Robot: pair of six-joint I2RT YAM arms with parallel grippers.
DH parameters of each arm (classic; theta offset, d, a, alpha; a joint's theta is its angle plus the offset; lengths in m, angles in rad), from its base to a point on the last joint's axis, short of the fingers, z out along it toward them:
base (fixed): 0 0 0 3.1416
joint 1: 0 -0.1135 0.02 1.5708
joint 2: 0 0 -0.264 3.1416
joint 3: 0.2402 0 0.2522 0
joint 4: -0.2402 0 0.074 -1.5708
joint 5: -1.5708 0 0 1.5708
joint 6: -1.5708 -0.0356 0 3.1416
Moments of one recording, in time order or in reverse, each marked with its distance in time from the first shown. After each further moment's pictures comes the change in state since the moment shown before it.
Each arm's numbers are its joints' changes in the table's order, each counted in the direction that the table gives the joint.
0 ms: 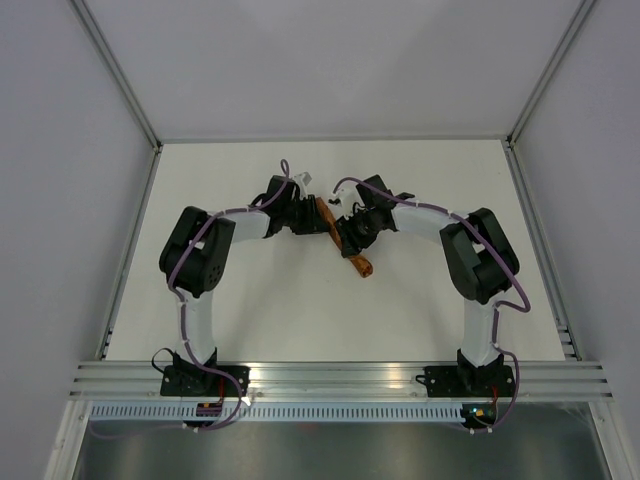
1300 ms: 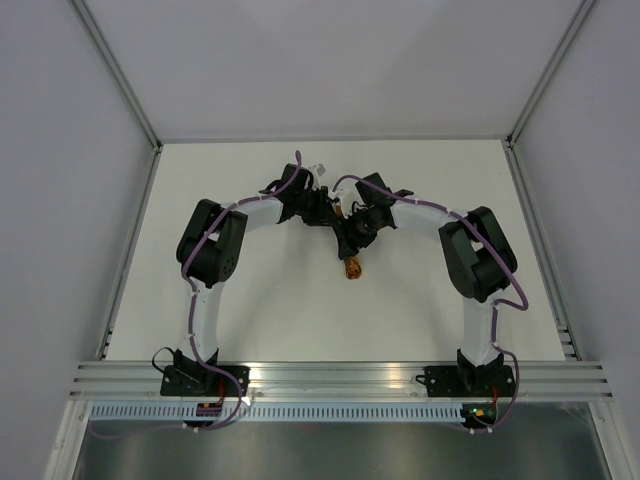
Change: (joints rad) left arm 0.031 0.154 0.279 -0.177 -0.039 -0.010; right arm 0.008 0.022 0.048 -0.064 0.048 -0.007
